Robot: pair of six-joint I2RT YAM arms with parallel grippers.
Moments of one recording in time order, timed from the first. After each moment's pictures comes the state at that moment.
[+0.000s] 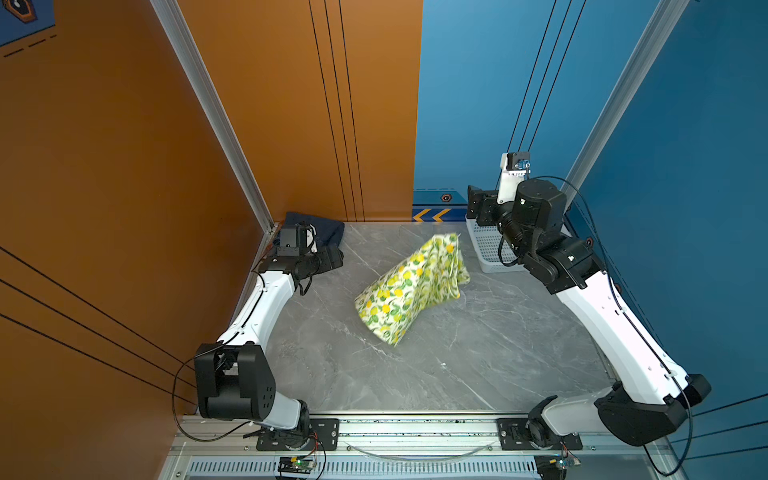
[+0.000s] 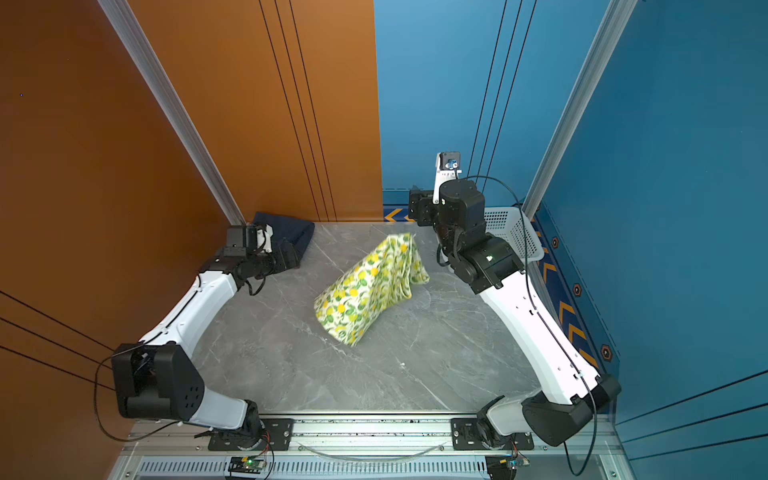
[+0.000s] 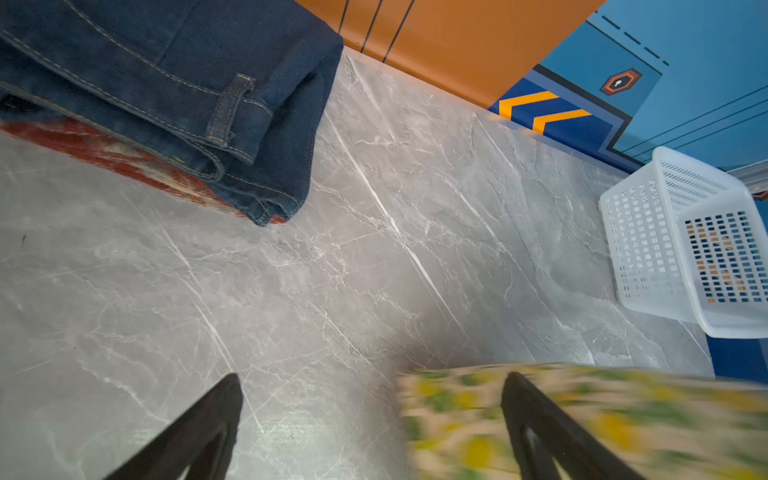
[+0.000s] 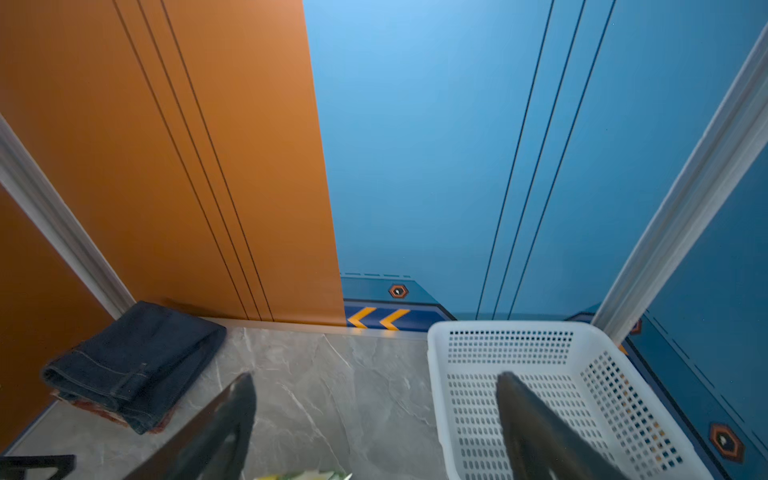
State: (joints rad) left arm -0.01 1.48 1.23 -0.52 0.21 -0.37; right arm 0.53 1.40 1.70 -0.54 0.44 0.13
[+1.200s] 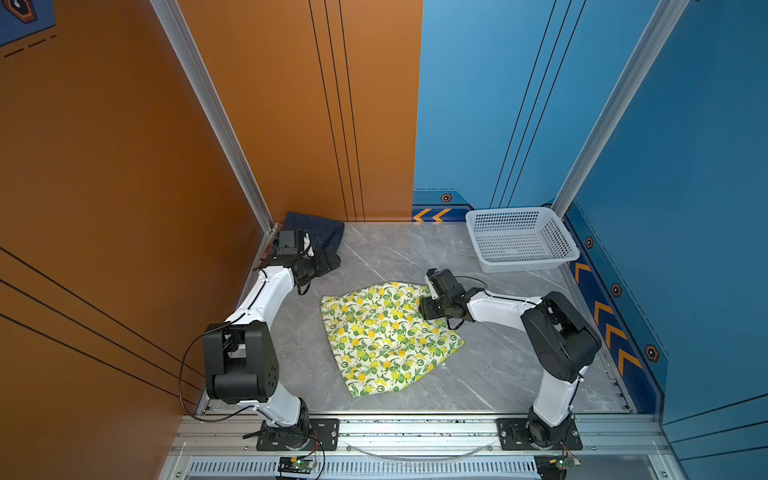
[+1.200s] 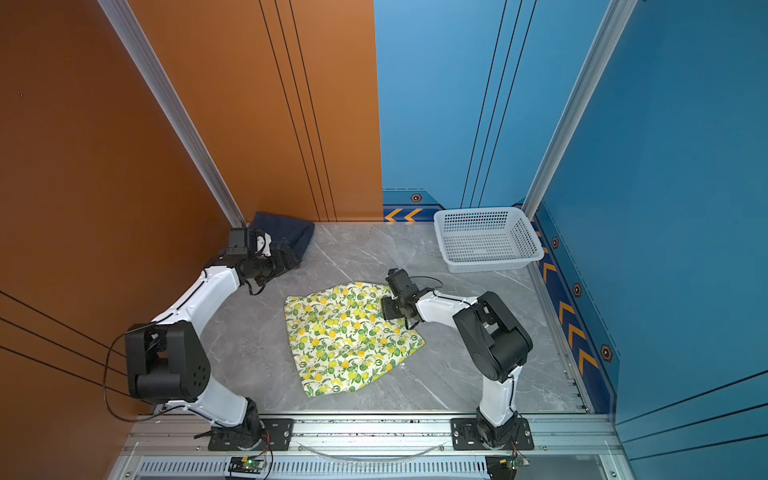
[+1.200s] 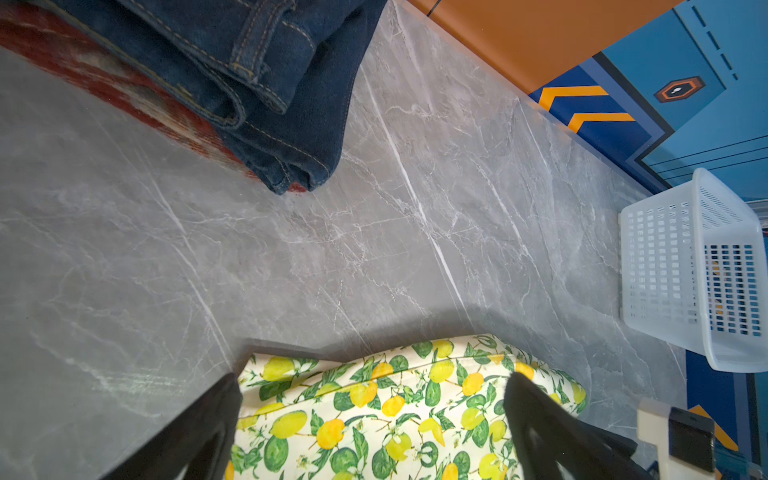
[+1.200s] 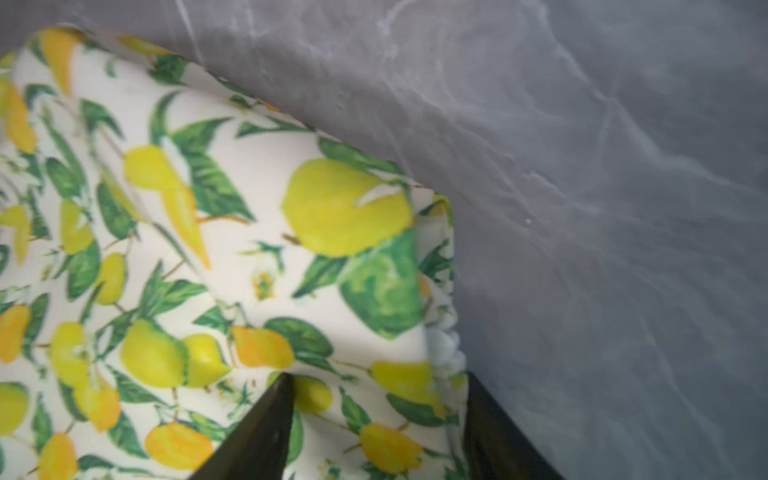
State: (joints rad) left arm 0.04 1.59 1.23 -0.52 0.28 -0.44; right arm 0.62 1.84 1.05 -0.16 -0.06 0.34
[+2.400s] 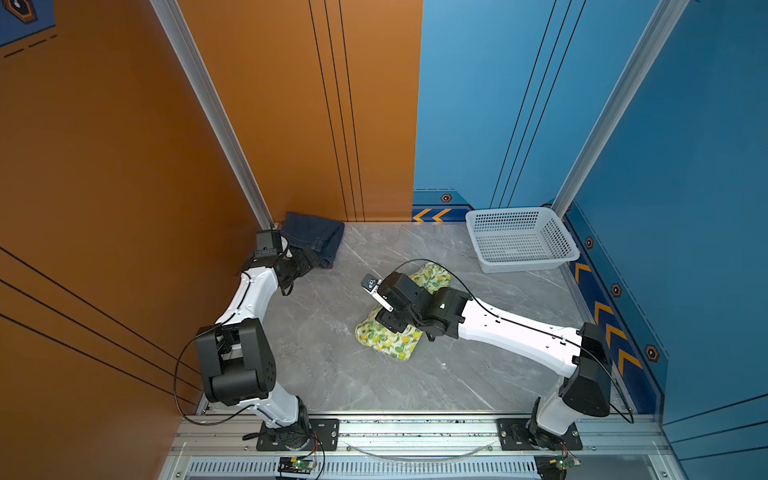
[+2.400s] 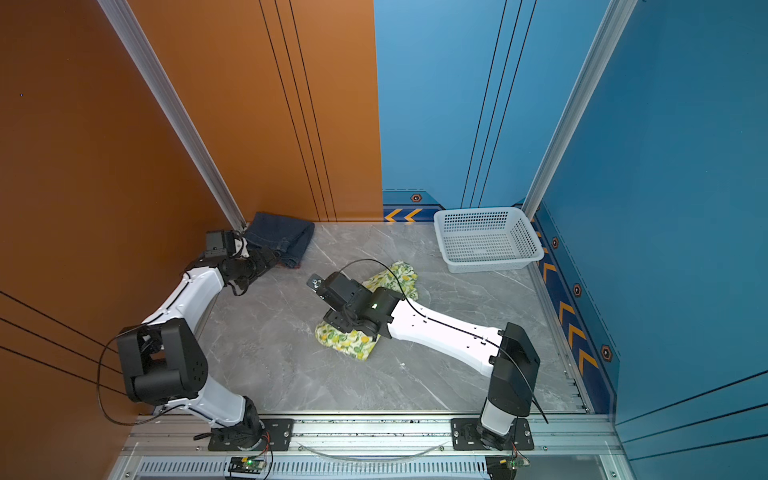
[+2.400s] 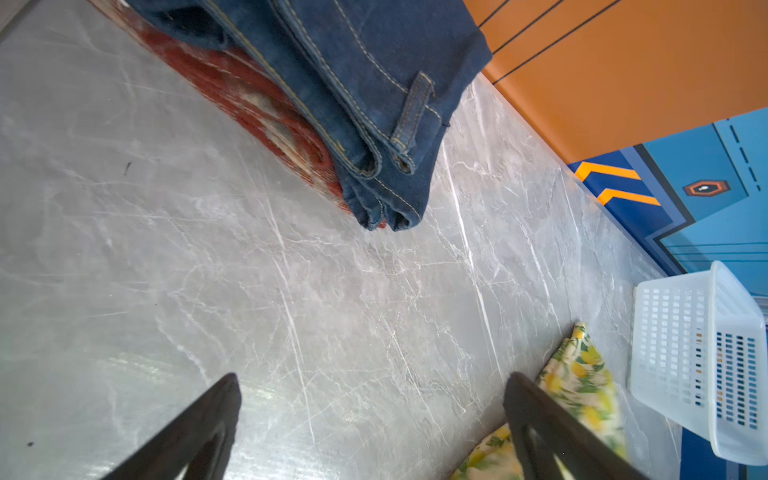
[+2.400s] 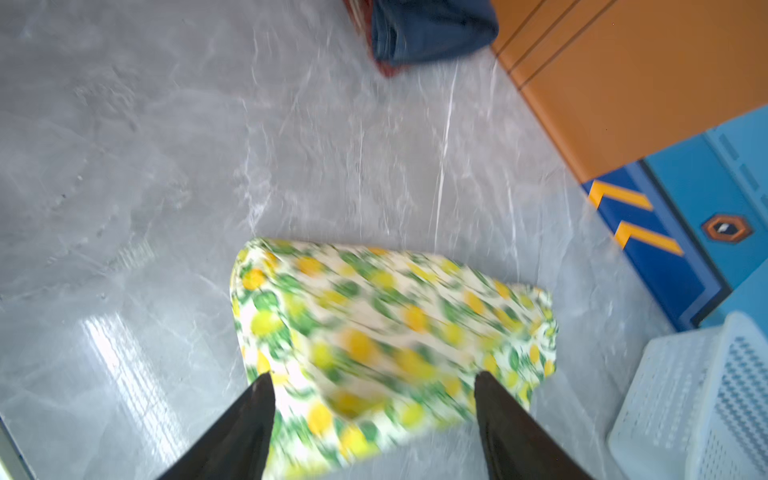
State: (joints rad) left arm 0.20 1.59 1.23 -0.52 0.28 -0.48; right arm 1.07 1.66 1.49 -0.69 0.33 -0.07
